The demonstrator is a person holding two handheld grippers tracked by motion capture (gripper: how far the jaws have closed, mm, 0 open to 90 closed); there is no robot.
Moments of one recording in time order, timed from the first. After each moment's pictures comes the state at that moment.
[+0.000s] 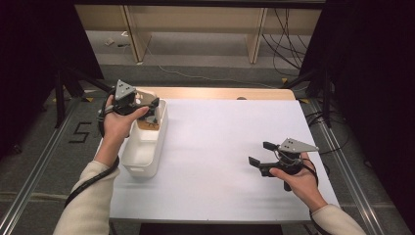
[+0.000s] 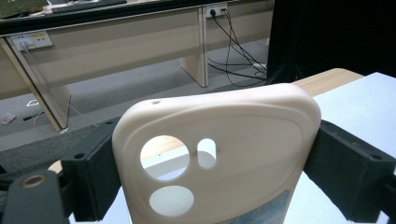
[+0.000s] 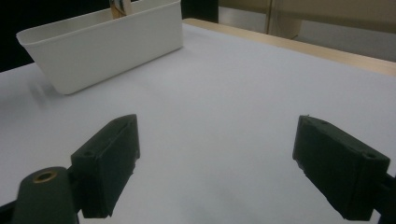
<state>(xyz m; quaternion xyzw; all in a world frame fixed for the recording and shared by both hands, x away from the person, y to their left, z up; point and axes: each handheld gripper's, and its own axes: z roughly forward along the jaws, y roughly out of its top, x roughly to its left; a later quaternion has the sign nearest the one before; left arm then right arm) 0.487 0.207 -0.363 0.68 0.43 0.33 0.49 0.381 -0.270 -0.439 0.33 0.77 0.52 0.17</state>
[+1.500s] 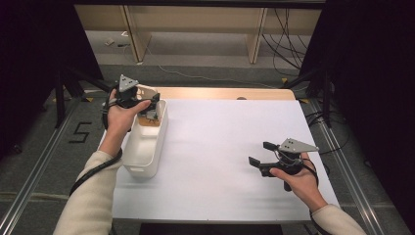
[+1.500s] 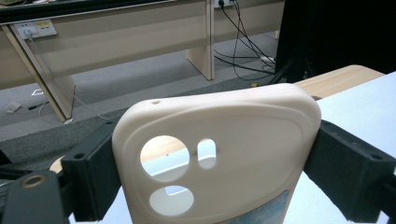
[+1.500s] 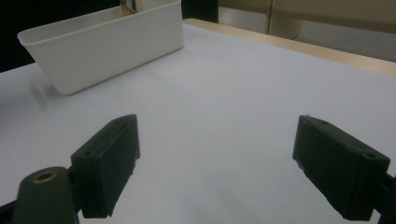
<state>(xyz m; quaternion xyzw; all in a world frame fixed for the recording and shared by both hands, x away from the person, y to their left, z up) 0.513 0.207 -0.364 0.69 0.45 0.32 0.47 0.380 -0.270 -0.438 0.33 0.77 0.52 0.17</state>
